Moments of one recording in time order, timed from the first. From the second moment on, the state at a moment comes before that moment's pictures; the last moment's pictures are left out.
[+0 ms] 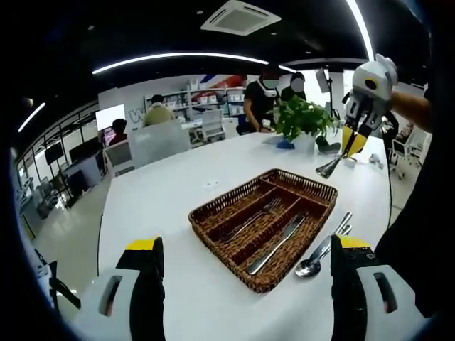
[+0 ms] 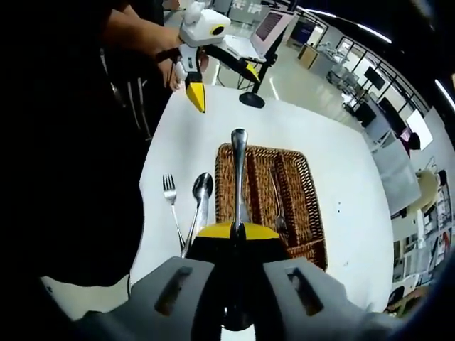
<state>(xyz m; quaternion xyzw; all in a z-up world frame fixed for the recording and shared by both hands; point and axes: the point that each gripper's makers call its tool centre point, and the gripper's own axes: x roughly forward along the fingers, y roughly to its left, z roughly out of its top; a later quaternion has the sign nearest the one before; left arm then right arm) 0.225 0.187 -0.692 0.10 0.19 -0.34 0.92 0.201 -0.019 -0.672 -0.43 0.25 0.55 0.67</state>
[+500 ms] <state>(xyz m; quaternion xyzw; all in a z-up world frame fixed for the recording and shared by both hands) 0.233 0.192 -0.696 0.10 0.19 -0.34 0.91 0.241 -0.017 -0.678 -0.46 0.23 0.54 0.67</state>
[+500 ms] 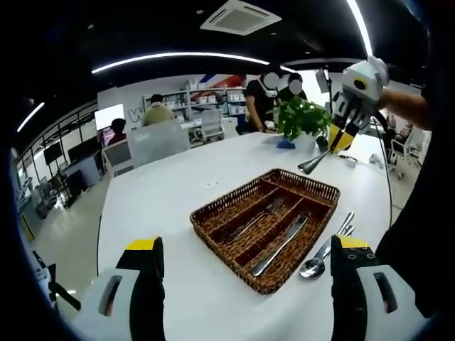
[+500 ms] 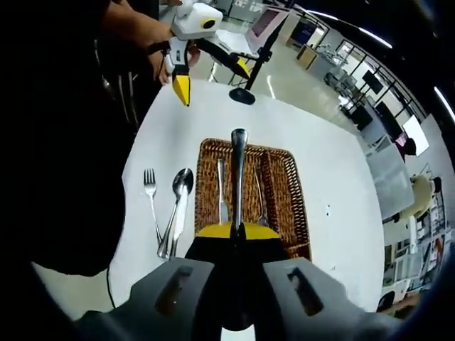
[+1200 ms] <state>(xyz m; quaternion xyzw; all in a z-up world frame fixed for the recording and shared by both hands) 0.210 0.190 -0.714 0.10 0.20 -0.34 0.91 0.268 -0.002 -0.689 -0.48 0.21 0.54 0.66</state>
